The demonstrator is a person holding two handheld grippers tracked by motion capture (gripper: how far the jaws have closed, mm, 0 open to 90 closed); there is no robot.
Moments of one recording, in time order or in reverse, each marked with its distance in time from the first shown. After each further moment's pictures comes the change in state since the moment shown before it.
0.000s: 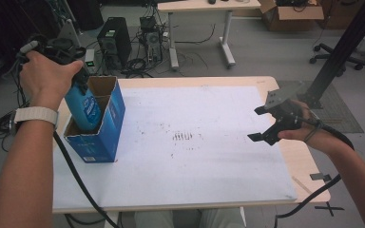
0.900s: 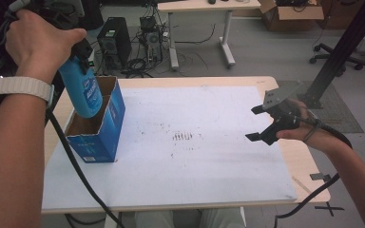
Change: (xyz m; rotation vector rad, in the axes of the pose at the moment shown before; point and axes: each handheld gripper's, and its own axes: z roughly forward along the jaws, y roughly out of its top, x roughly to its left) left arm -0.029 0.004 -0.090 0.008 0.042 0.024; right arm 0.002 0.006 0.002 -0.022 0.015 -0.034
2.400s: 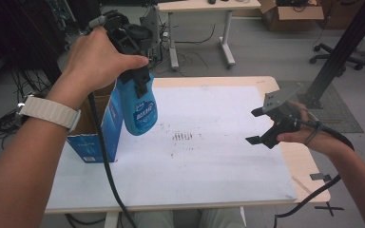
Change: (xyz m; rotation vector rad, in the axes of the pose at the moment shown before) left arm -0.120 -0.021 -0.011 0.027 -0.148 0.543; right arm 0.007 -0.001 -0.003 0.008 0.014 -0.001
